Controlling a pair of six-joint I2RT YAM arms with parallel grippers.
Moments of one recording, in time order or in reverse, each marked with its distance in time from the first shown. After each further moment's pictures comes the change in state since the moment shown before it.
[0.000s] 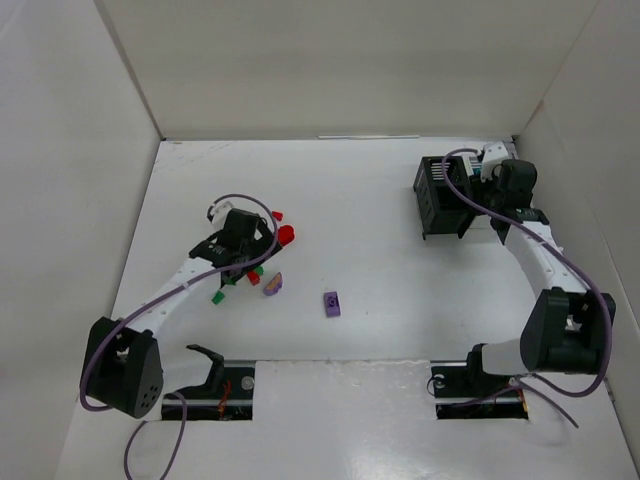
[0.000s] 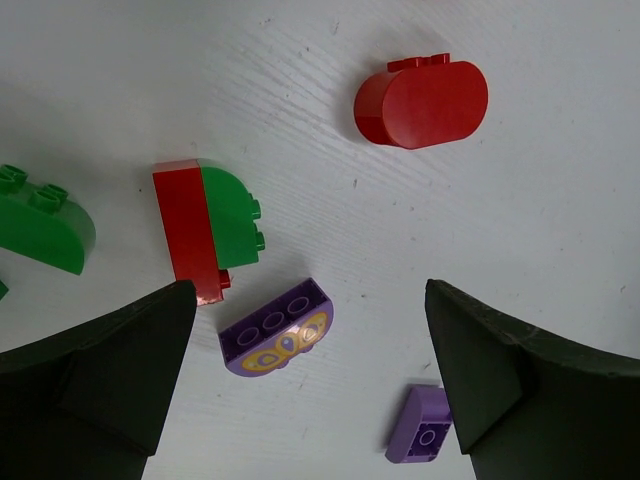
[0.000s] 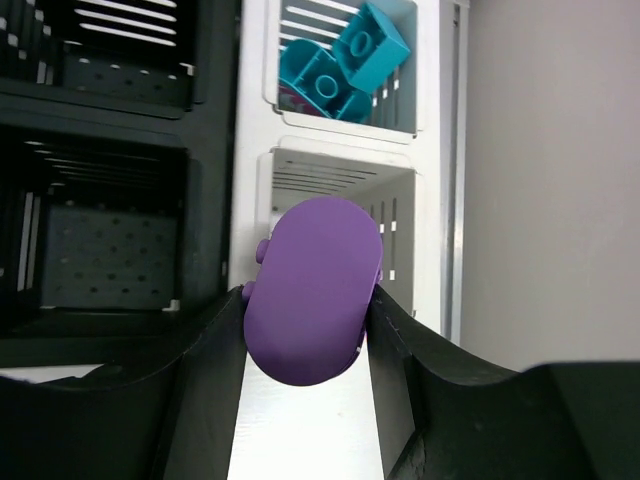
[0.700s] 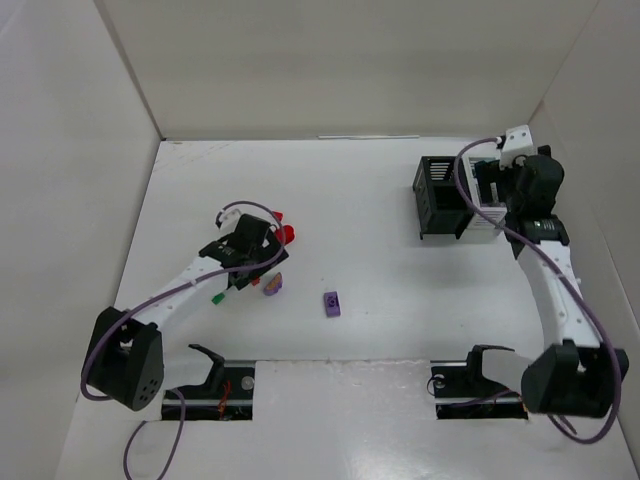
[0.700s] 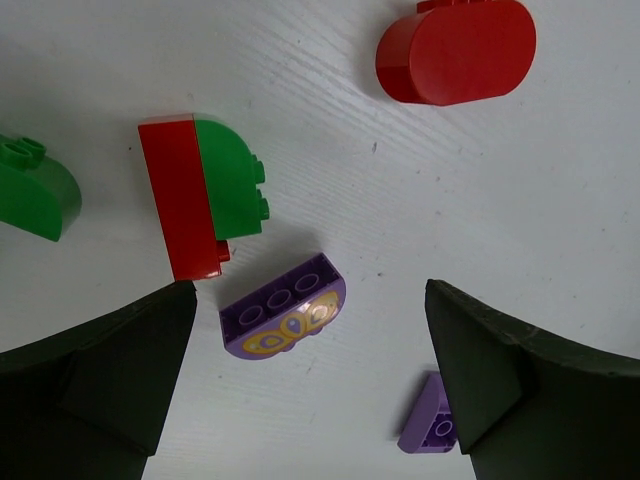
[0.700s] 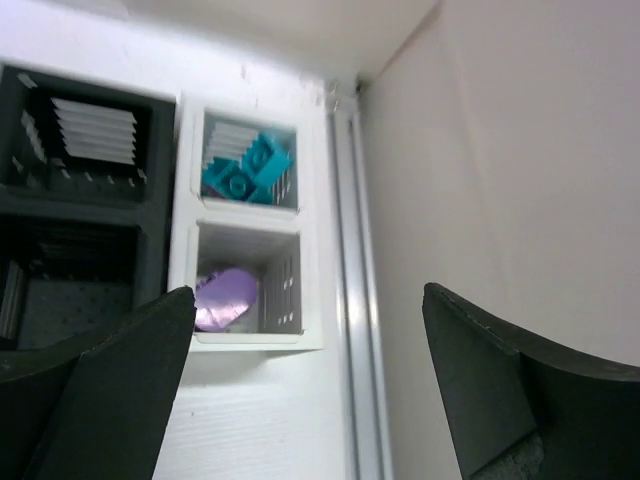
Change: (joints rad) left arm -0.052 0.047 -0.006 -0.029 -0.010 -0.048; right arm -0.016 -0.123 0.050 0.014 0.033 -0.033
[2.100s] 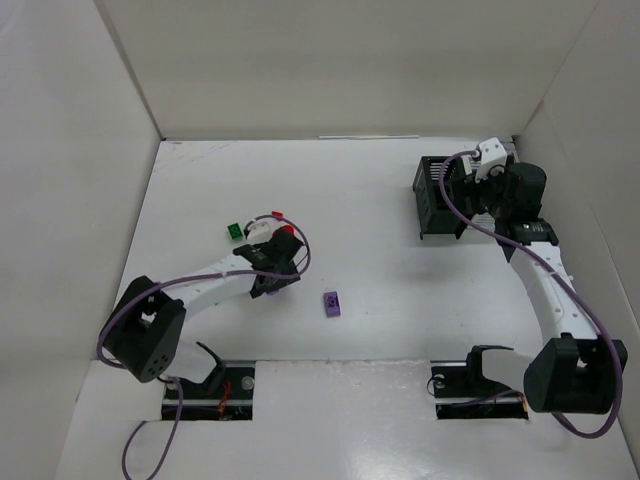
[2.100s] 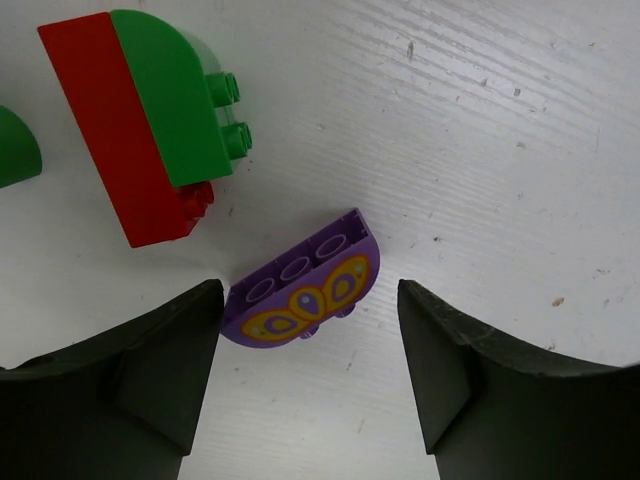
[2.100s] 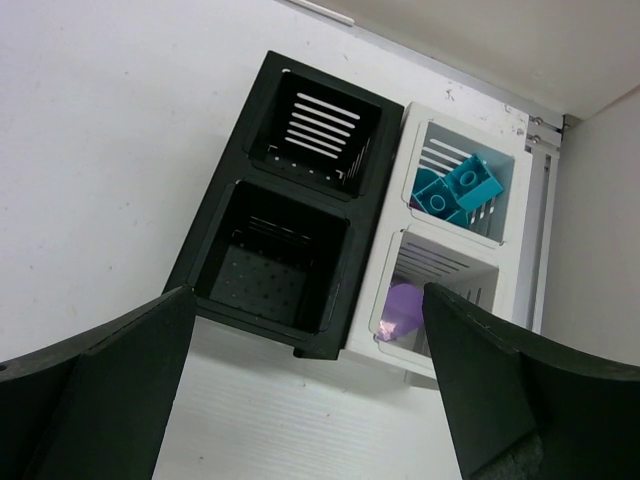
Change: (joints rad) left arm -0.215 0.158 0.014 -0.064 -0.161 -0.032; right arm 0.065 -0.063 -0.077 -0.013 -0.329 0.078
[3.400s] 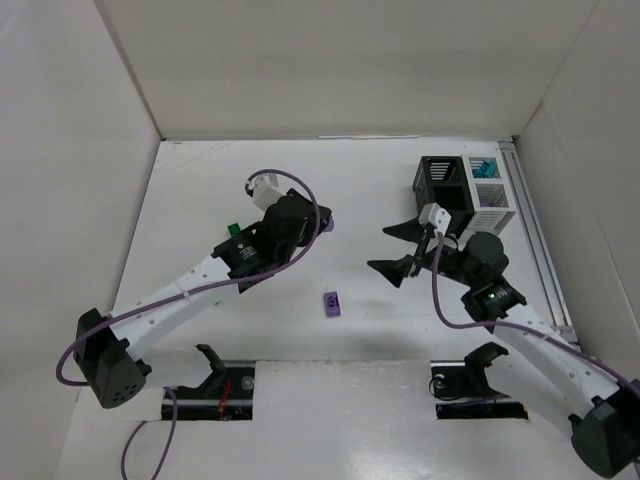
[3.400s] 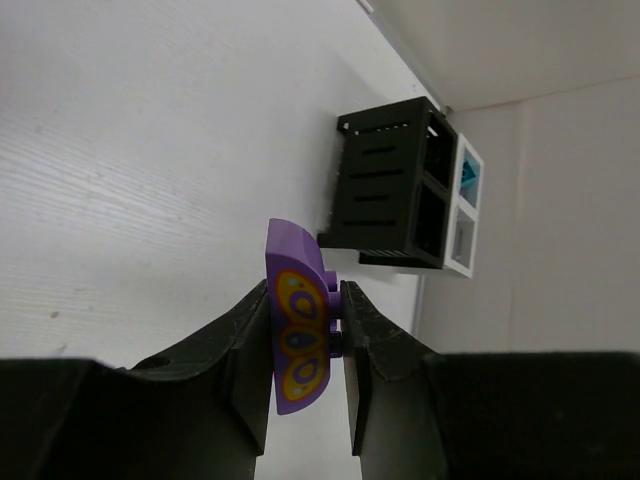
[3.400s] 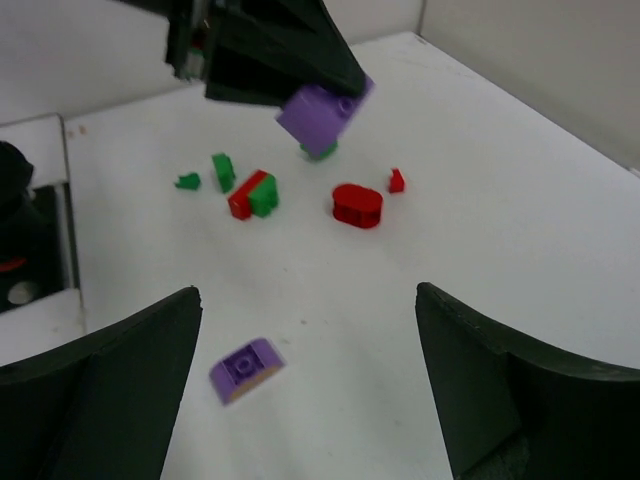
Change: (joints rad) left arm -0.179 -0.183 0.304 0.239 -0.085 -0.214; right arm 0.493 -0.384 -0.472 0.481 -0.415 0.357
